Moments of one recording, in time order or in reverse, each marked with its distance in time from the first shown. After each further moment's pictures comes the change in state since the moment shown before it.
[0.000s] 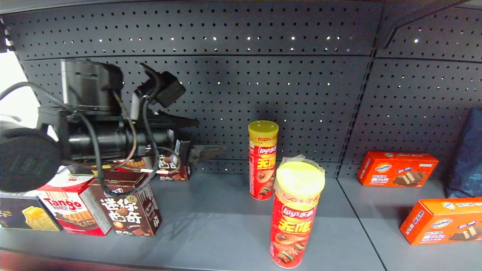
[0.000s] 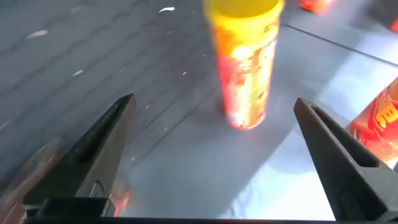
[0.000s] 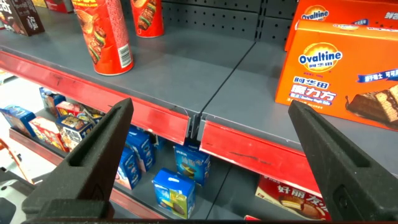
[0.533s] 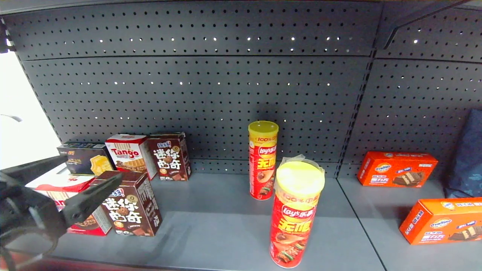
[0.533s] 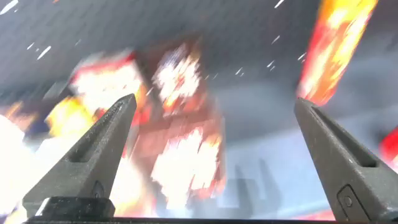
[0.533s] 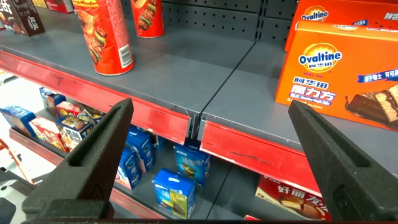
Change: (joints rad) left arm 0.052 -0.656 0.576 -0.096 0.461 -0.183; right arm 0.000 0.000 0.000 0.000 0.000 0.000
